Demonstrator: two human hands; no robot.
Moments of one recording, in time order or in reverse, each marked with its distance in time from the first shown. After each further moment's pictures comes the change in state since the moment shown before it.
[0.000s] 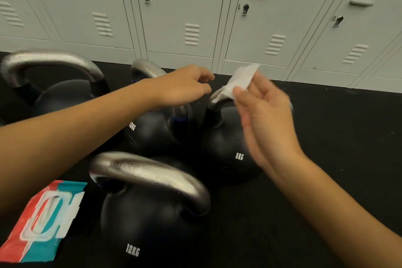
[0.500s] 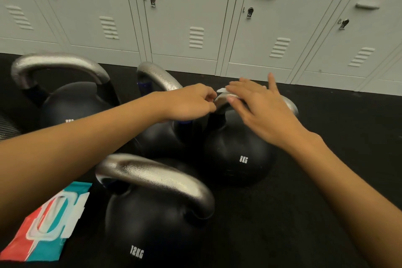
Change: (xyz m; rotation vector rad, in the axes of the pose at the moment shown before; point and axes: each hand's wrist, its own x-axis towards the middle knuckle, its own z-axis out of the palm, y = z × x) left_hand -0.009 -0.001 0.014 0.012 -0.105 -0.050; right_hand 0.048 0.005 -0.032 -1.589 -0.388 -0.427
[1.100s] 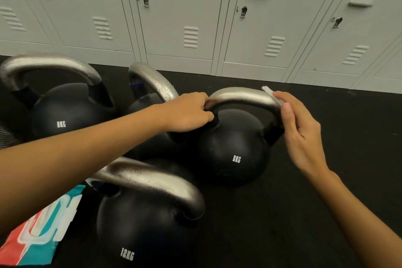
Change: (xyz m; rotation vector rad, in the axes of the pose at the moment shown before) left_hand 0.004 0.002 0.020 0.050 0.031 -0.058; right_hand -0.069 0.060 0.019 0.577 0.440 0.201
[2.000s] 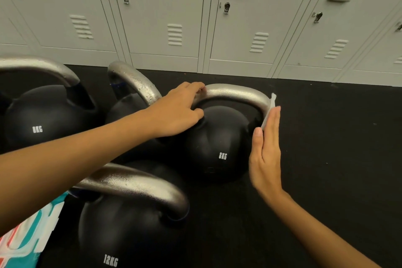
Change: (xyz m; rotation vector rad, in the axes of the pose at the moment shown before) left_hand 0.000 0.006 0.011 0.006 0.144 0.173; right_hand -0.051 0.016 0.045 0.076 0.087 0.225
